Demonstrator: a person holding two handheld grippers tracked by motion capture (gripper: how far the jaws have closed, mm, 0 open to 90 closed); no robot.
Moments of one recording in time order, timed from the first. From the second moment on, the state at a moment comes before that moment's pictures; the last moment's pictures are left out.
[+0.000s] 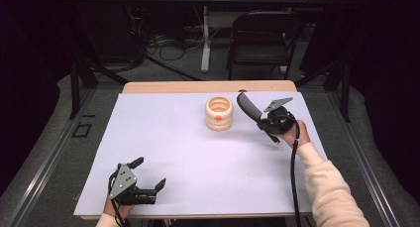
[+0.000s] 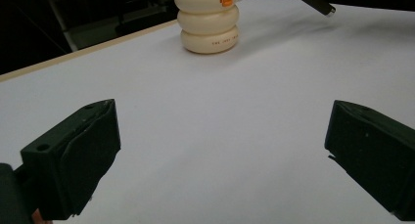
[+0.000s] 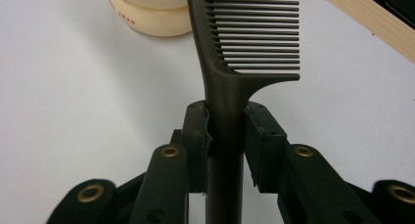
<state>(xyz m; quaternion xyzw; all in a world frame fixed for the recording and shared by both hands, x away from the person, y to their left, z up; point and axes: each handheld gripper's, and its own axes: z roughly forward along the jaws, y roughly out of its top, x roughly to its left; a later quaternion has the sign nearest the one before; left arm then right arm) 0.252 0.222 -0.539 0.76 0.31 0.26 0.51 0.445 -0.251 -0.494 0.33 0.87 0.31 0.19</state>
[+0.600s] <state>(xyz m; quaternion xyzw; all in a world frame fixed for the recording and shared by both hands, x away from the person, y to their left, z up) 0.252 0.222 -0.539 0.76 0.31 0.26 0.51 0.442 -0.245 -0.485 0.33 0.86 0.33 0.20</state>
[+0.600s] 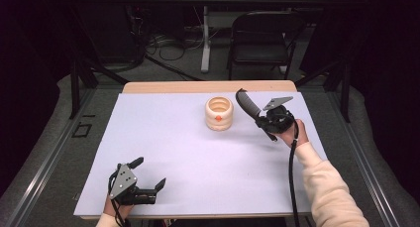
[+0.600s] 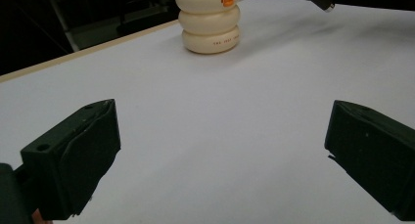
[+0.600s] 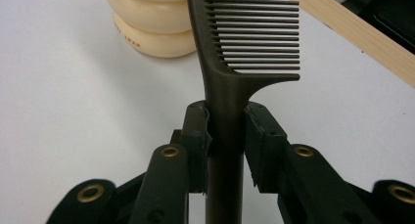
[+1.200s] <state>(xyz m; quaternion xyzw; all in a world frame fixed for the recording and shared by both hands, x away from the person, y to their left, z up) 0.251 0.222 -0.539 0.76 0.31 0.26 0.51 0.443 -0.233 -0.467 0.32 0.86 0.34 0.21</state>
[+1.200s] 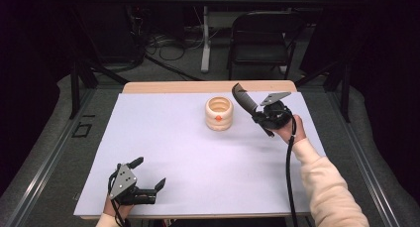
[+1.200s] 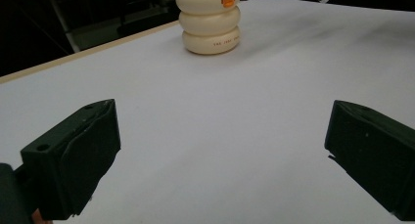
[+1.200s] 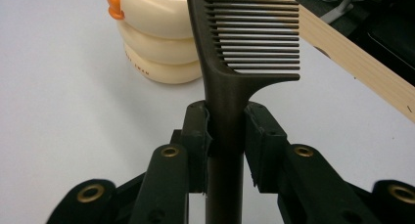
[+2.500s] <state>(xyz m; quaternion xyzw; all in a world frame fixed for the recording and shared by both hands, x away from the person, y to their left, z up) 0.251 0.222 -0.539 0.76 0.31 0.26 0.51 0.450 -0.209 -0.442 0.30 0.85 0.36 0.22</state>
